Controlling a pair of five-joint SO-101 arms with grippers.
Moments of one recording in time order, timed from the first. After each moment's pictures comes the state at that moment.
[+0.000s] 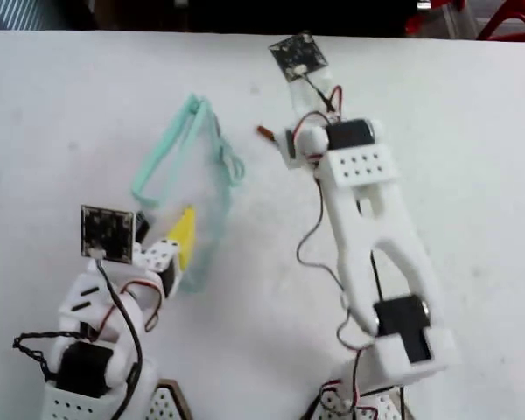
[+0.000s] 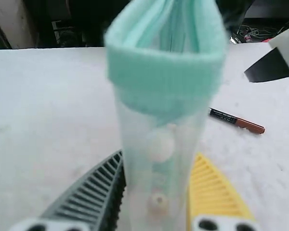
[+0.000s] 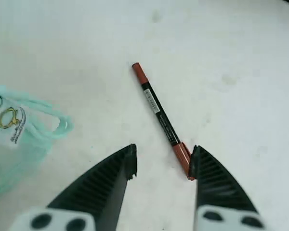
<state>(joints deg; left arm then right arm) 5.7 -99.1 79.4 51.1 5.8 -15.0 5.2 -4.1 64.1 16.7</state>
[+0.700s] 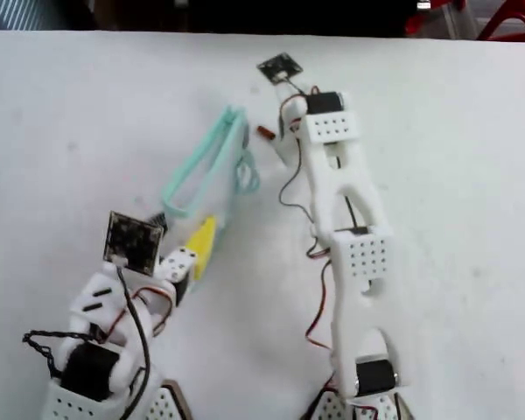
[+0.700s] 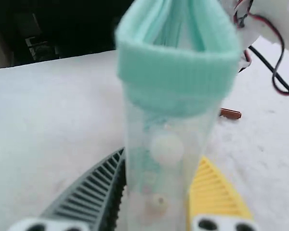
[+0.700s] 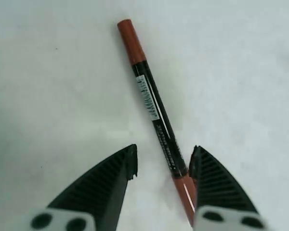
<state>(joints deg) 12.3 -100.3 80.8 50.4 1.4 -13.2 55.4 -54.5 81.1 23.4</state>
